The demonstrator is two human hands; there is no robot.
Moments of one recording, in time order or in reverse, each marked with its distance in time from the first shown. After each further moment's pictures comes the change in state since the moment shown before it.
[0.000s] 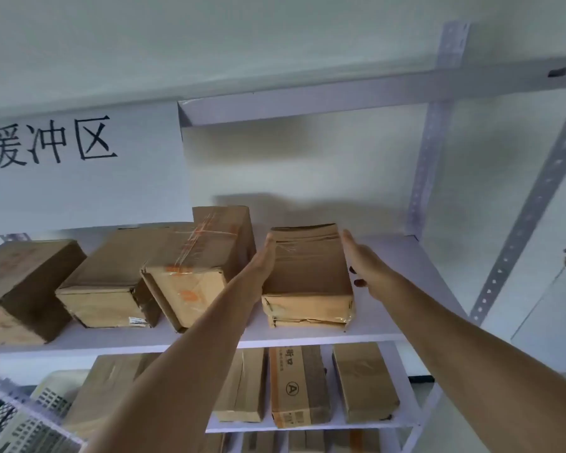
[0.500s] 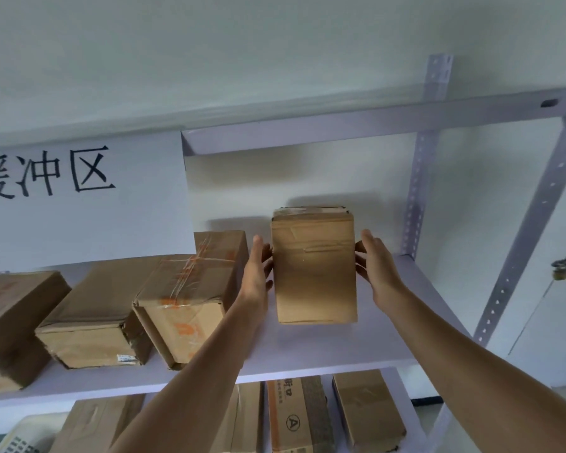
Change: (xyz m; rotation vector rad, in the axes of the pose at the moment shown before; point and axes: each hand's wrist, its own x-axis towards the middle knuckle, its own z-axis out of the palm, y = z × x) left_hand 0.025 -0.003 -0.009 -0.452 -0.071 0.301; right_hand 0.020 -0.010 -0.010 0.455 0.205 -0.285
